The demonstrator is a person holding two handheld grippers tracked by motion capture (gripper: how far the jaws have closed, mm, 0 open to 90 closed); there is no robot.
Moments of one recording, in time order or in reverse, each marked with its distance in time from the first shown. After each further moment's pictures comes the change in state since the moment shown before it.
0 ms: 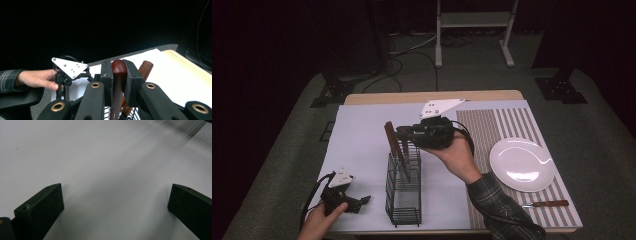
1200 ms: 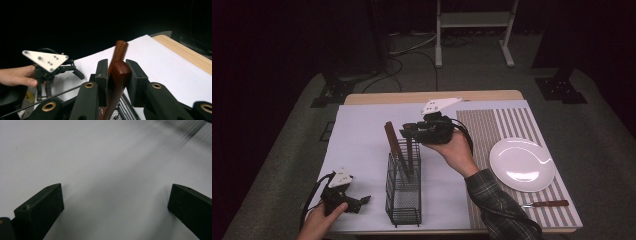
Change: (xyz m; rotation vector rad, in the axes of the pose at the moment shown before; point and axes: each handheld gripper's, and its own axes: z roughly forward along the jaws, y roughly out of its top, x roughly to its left) left arm 0.000 0.000 0.000 -0.001 0.000 0.001; right arm -0.034 -0.024 0.017 0.058 -0.041 0.079
